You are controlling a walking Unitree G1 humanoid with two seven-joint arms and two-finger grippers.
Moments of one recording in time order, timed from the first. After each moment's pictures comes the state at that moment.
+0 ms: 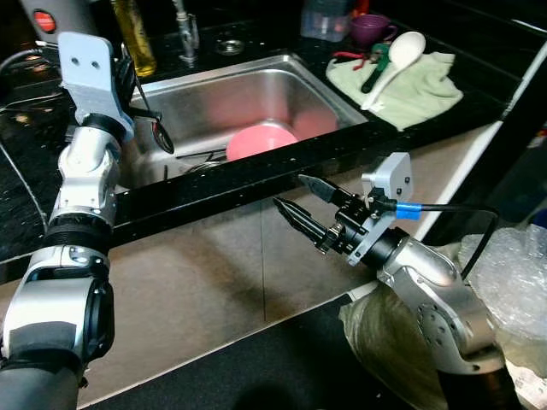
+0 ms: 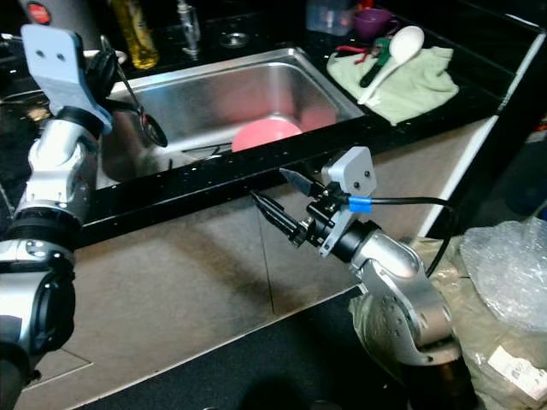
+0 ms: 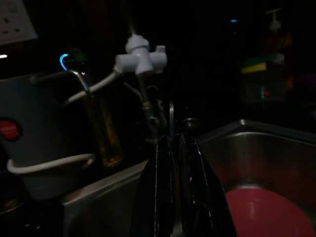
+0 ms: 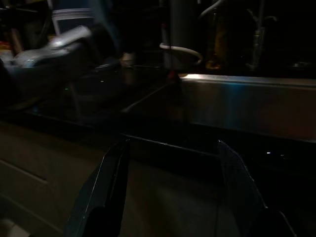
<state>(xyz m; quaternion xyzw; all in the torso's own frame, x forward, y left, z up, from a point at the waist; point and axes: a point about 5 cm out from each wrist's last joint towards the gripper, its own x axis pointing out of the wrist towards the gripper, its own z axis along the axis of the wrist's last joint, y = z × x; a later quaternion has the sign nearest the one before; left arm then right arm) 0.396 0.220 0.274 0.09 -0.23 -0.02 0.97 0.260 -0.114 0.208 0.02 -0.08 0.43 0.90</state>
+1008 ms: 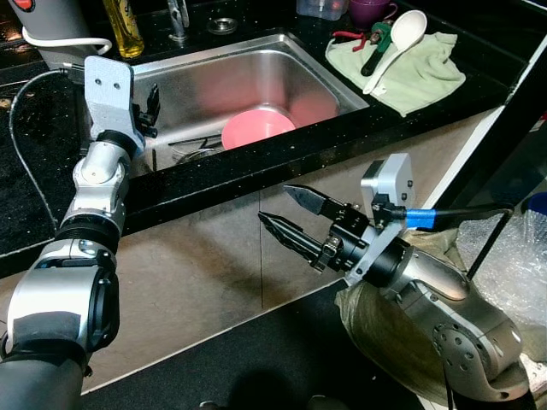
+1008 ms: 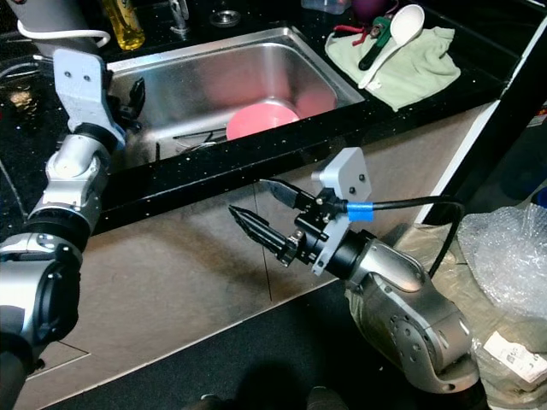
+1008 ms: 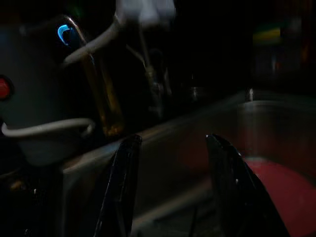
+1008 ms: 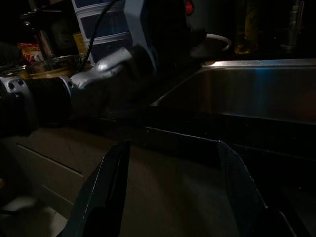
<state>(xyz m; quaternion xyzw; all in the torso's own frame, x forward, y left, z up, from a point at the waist) 0.398 0.225 0.265 0.08 -0.23 -0.01 0.97 0.242 -0.102 0.224 0.05 -0.07 0.46 0.88</state>
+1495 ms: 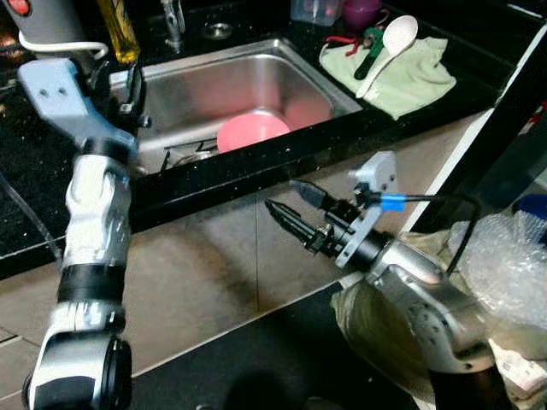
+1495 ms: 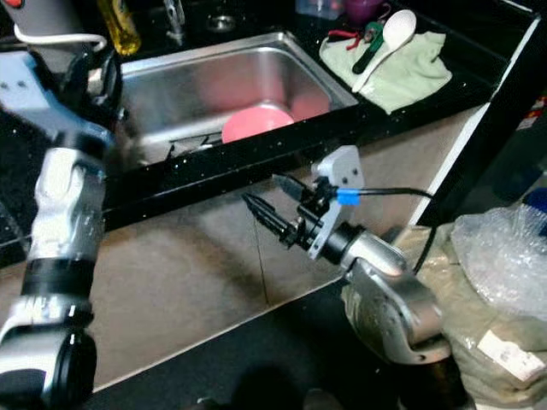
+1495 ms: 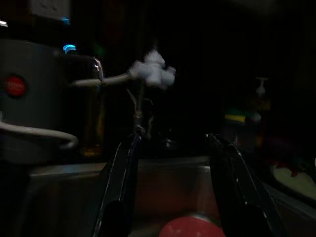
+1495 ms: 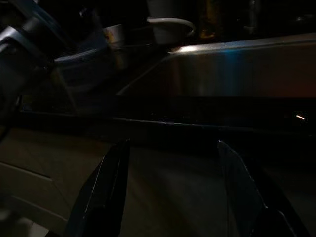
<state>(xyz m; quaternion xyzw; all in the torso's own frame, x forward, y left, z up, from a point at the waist) 0.342 0.210 0.268 -0.08 -0.31 -0.02 0.95 0.276 -0.106 0.197 0.07 -0.04 0.40 0.91</state>
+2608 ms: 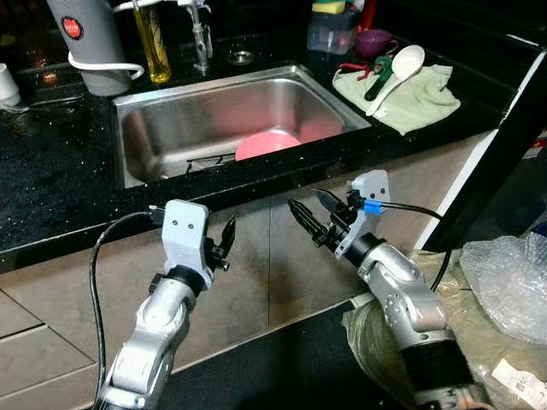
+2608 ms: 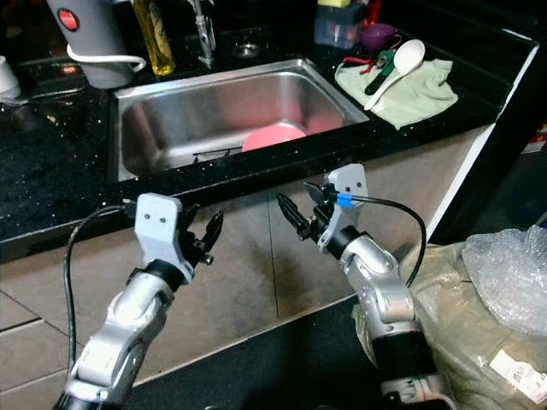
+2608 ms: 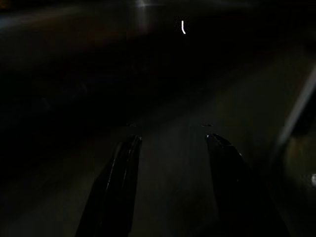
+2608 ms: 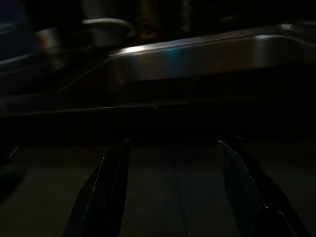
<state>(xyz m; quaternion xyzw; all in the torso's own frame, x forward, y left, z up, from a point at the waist) 0.255 0.121 0.112 0.01 0.00 -0.14 0.99 0.314 -0.136 0.133 0.07 -0.02 0.26 0.96</state>
